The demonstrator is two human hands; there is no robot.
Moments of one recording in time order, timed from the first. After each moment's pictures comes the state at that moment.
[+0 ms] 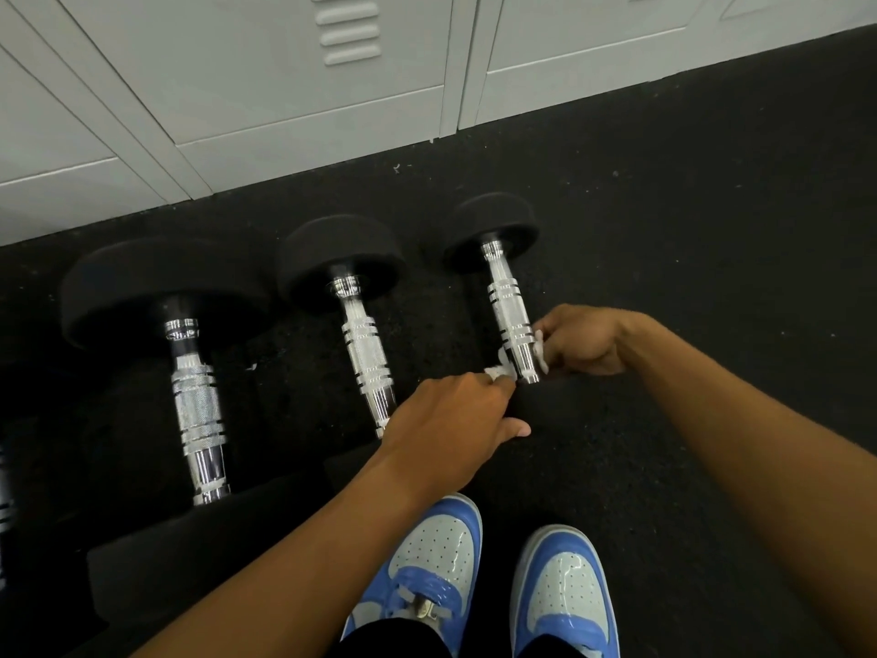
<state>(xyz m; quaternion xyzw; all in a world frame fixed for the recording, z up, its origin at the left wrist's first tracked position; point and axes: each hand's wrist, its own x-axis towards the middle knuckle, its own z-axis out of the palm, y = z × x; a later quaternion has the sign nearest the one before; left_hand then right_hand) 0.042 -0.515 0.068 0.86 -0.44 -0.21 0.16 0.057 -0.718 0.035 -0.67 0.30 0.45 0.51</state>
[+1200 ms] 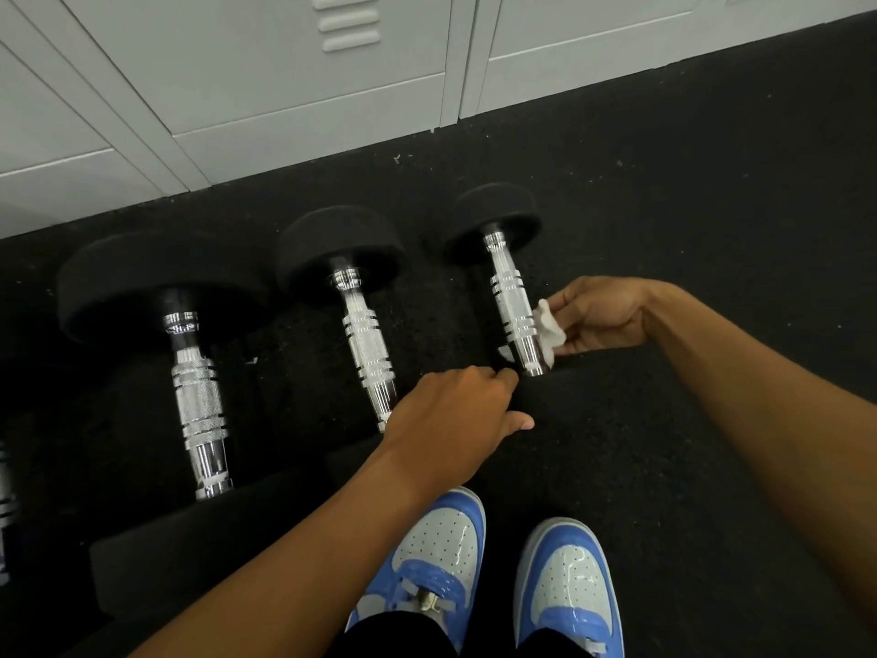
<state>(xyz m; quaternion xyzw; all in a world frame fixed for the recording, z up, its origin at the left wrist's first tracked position) 0.042 -0.515 0.065 0.86 -0.45 -0.20 0.13 0.069 -0.738 0.043 -0.57 0.33 0.43 0.62</state>
